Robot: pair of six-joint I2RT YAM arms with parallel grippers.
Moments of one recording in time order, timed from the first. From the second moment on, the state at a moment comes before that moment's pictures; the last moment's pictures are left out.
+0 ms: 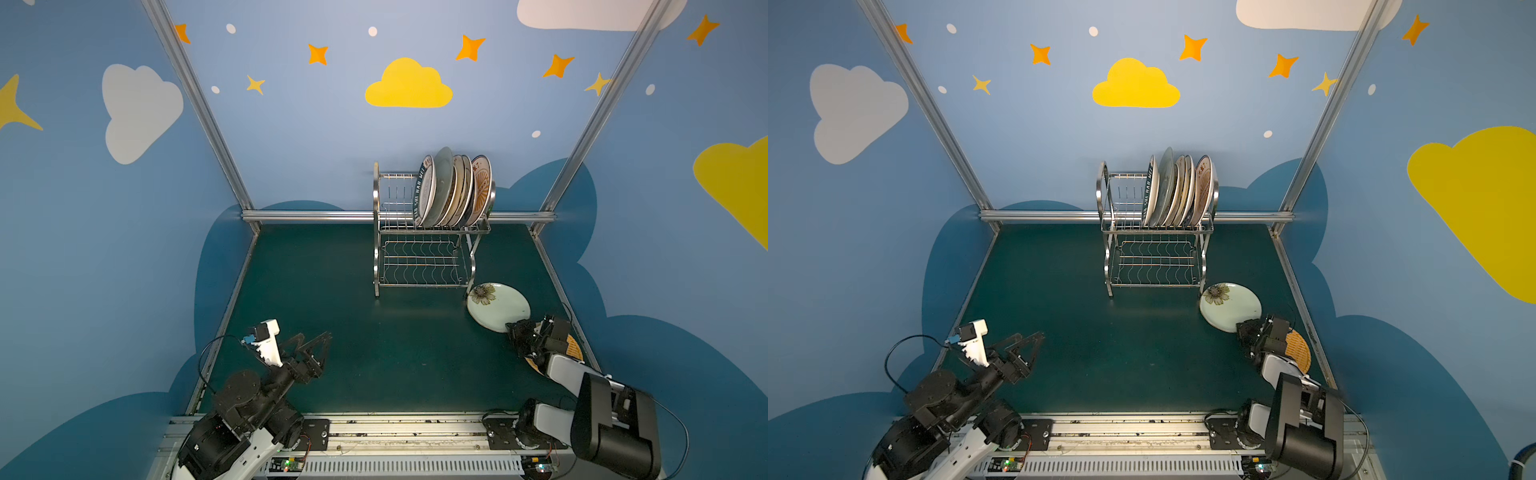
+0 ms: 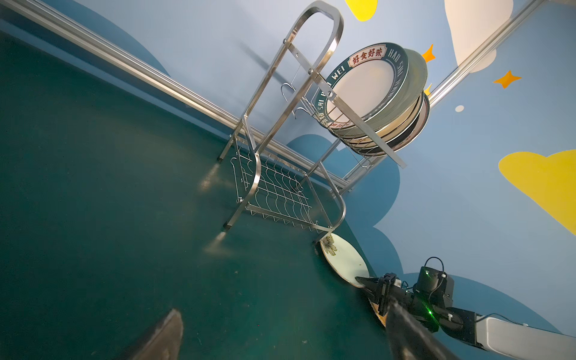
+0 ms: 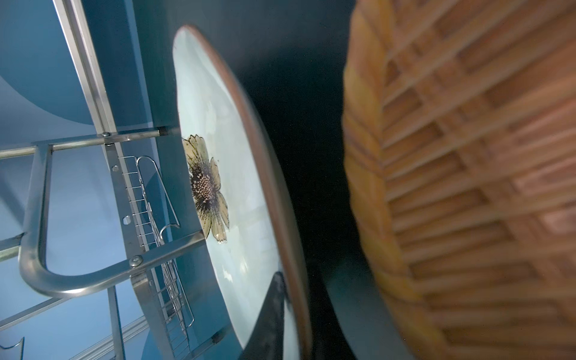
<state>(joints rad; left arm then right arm) -0.64 0.01 0.57 -0.70 -0.17 -0.71 -0.25 1.18 0.26 0.15 -0.39 1.11</state>
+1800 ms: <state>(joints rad) -0.62 0.59 0.33 0.04 0.08 -0.91 -0.06 0.60 0.58 -0.61 -0.57 0.90</state>
